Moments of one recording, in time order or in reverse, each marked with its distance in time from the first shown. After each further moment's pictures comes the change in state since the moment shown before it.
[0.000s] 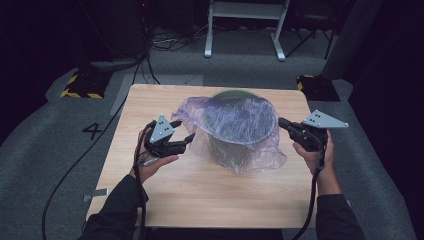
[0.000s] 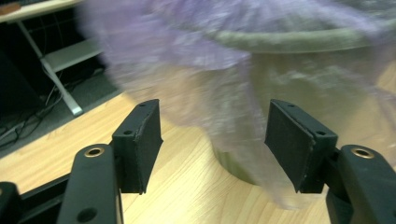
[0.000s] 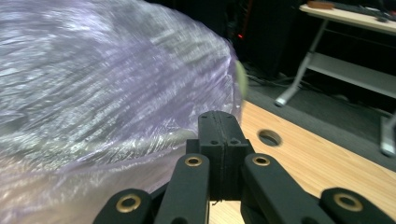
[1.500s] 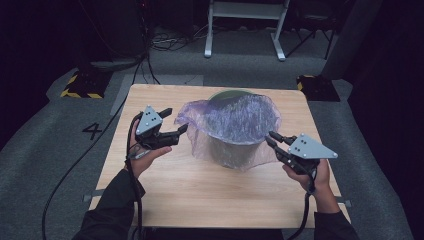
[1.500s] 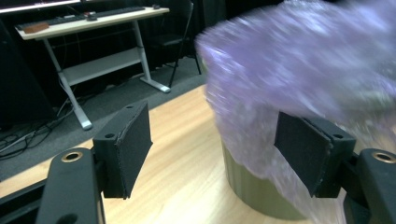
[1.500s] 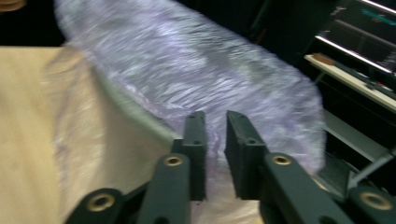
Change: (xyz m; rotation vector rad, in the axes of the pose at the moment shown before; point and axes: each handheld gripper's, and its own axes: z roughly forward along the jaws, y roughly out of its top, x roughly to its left) left arm 0.016 0.023 -0.017 -0.107 0.055 -0.033; right arm 0.073 0.008 -0.028 -0.065 -0.006 -0.274
